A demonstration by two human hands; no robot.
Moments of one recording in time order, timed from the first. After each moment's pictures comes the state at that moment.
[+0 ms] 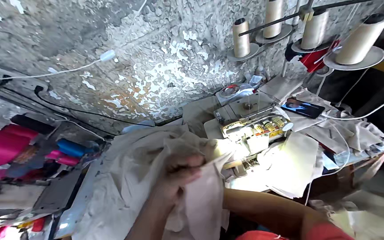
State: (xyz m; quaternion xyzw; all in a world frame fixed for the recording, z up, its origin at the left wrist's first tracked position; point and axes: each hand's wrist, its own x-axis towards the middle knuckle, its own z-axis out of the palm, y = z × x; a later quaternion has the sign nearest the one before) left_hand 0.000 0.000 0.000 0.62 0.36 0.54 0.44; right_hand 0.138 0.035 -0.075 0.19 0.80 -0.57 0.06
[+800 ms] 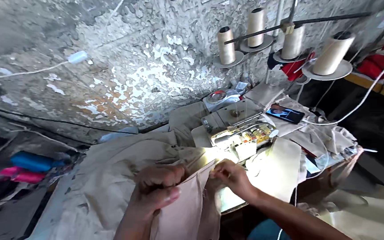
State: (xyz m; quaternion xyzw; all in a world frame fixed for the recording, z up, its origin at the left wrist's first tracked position) left_hand -0.020 0.022 -0.002 0.67 0.25 0.54 0.45; right_hand 0.178 0.091 -0.154 0.26 0.75 -0.37 -0.48
